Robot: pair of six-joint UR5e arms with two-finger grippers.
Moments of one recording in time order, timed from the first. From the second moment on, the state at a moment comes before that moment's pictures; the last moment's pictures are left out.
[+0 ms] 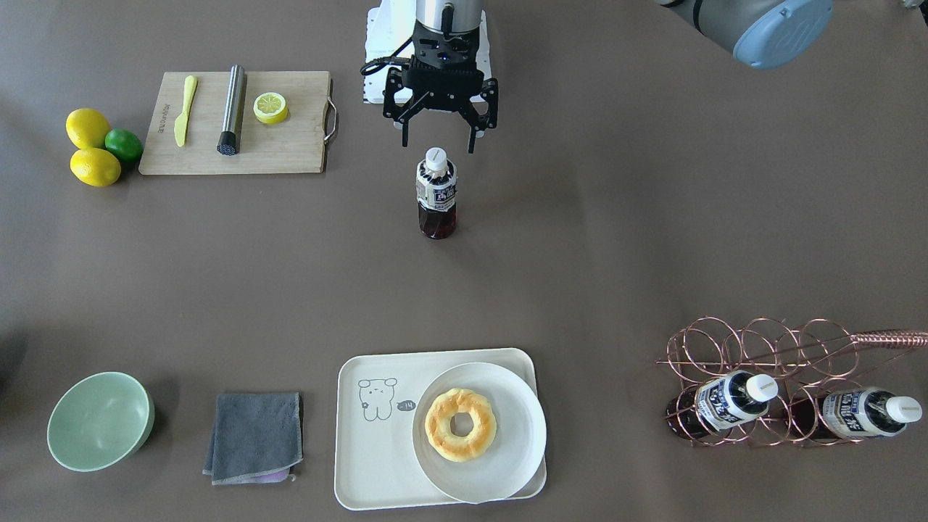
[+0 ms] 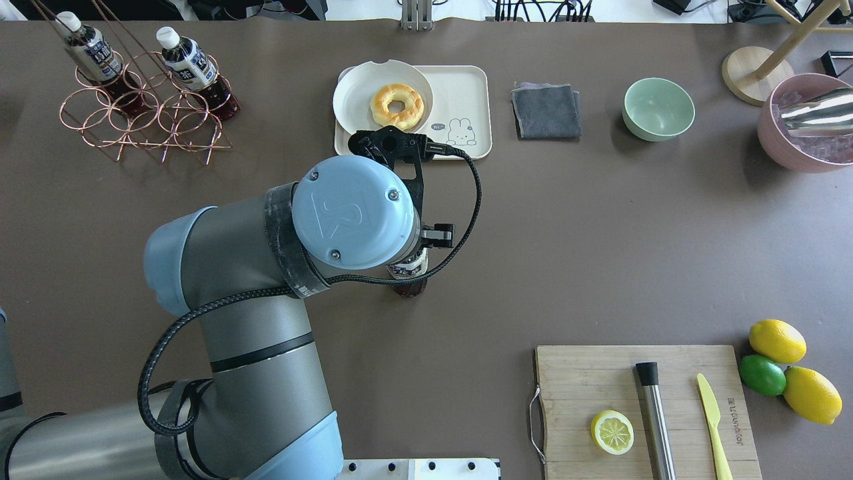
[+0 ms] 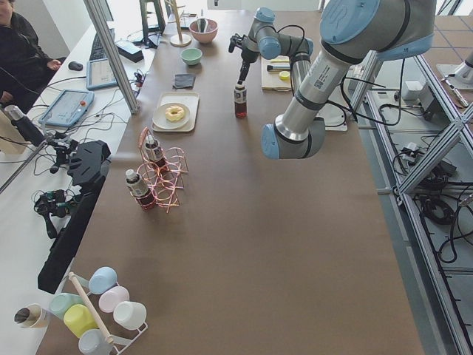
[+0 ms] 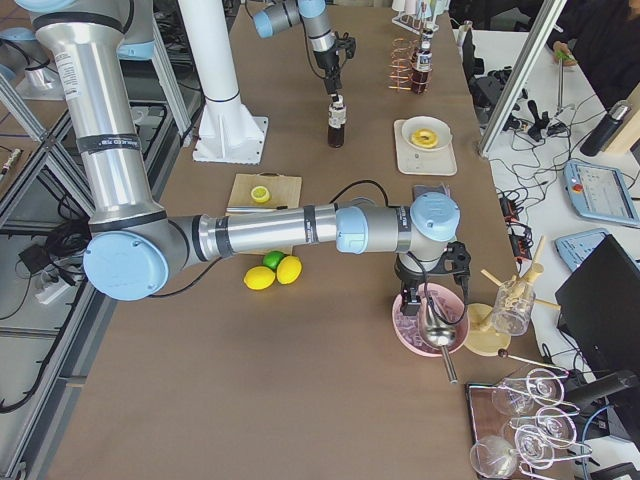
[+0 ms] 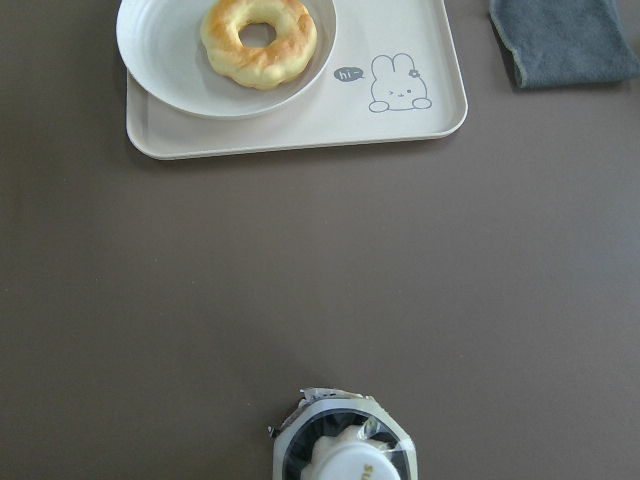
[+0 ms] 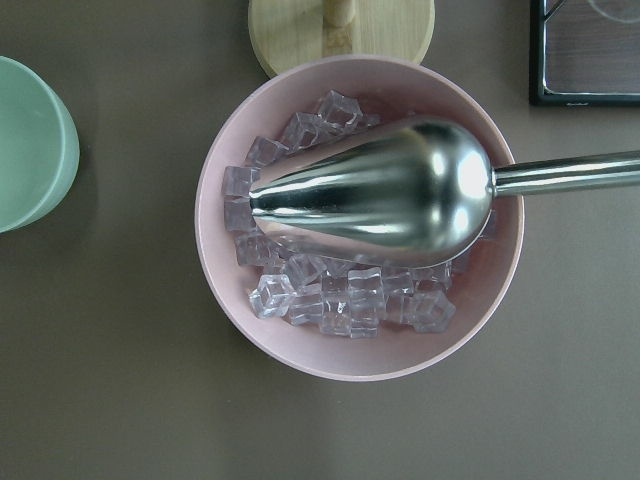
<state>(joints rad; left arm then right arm) -0.43 -2.41 -1.93 -1.32 -1.57 -1.21 1.55 -1.37 1.54 -1.67 2.39 0.05</state>
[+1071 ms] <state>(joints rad) -0.77 -2.05 -2.01 -1.58 -1.64 -1.07 1.54 -1.35 1.56 -1.67 2.42 0.06</state>
